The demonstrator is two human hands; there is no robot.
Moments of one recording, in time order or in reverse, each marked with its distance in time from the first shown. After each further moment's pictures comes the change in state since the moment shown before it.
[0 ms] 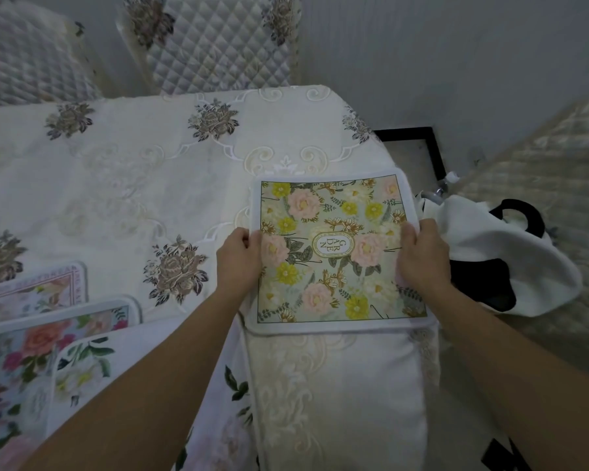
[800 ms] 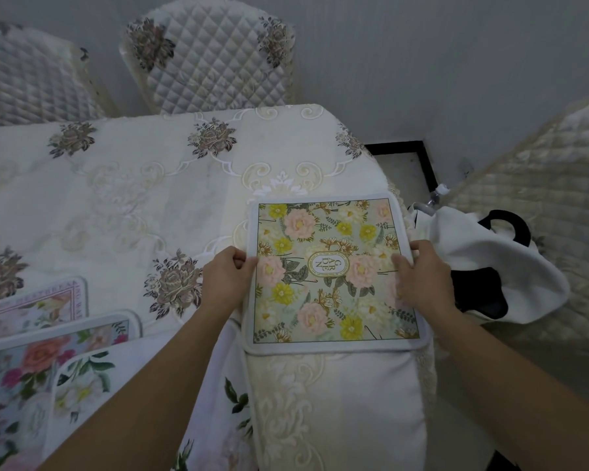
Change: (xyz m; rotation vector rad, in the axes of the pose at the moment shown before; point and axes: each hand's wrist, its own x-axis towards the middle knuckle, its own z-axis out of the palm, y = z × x) left_hand -0.003 -0.006 -0.023 0.123 -0.049 0.001; right_hand -0.012 0.016 -0.009 -0.020 -0.045 0.036
